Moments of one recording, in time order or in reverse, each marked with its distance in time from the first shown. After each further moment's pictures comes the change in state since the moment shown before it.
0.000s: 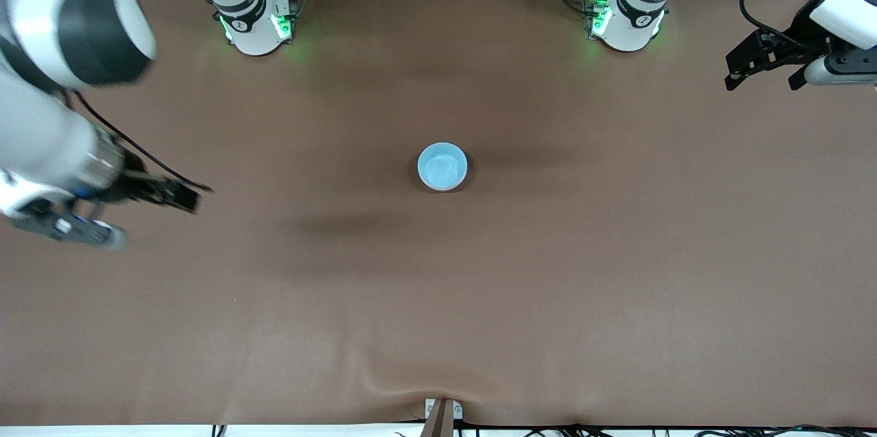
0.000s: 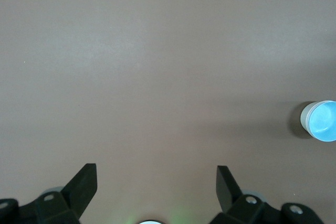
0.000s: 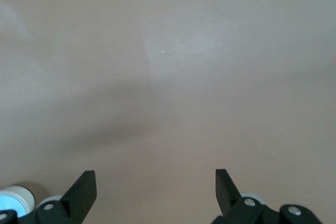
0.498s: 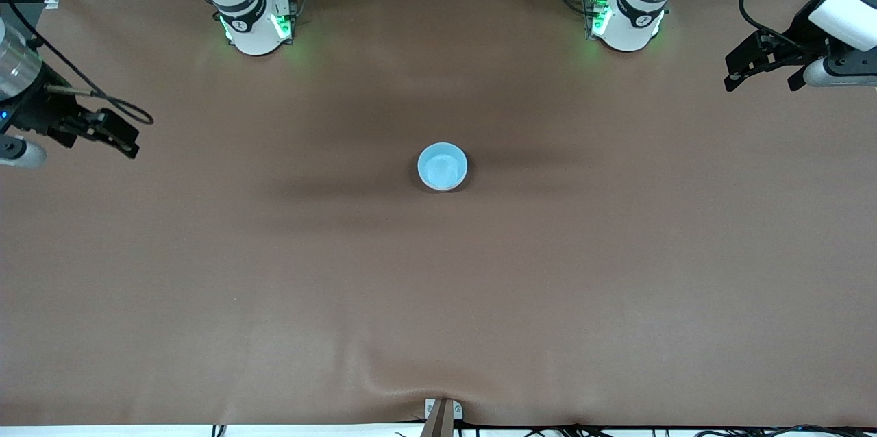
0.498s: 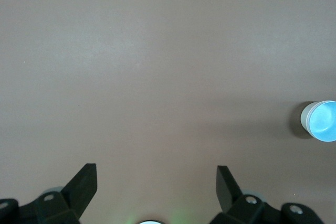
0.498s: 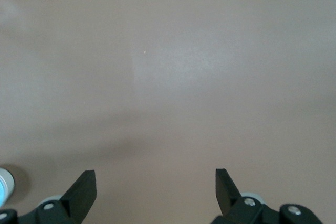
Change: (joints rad) left arm 0.000 0.001 0.000 -0.001 0.000 0.001 0.000; right arm 0.011 -0.268 -0.084 -0.272 0.020 0.091 -0.150
